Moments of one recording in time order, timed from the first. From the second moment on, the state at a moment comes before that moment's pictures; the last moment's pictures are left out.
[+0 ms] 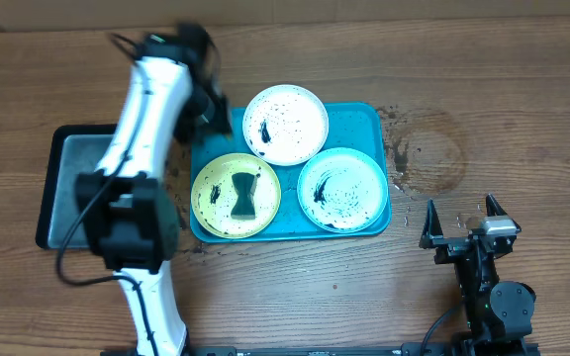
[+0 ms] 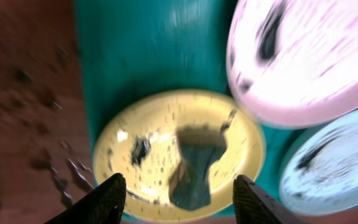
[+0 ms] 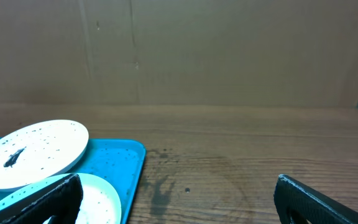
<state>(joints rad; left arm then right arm) -0.09 2.14 2.05 -1.45 0.14 -0.26 0.10 0.01 0.02 -0.03 0.03 0.02</state>
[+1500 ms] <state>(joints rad) 0.05 2.05 2.14 -1.44 0.14 -0.42 0.10 0.99 1.19 -0.39 -0.70 -0.05</state>
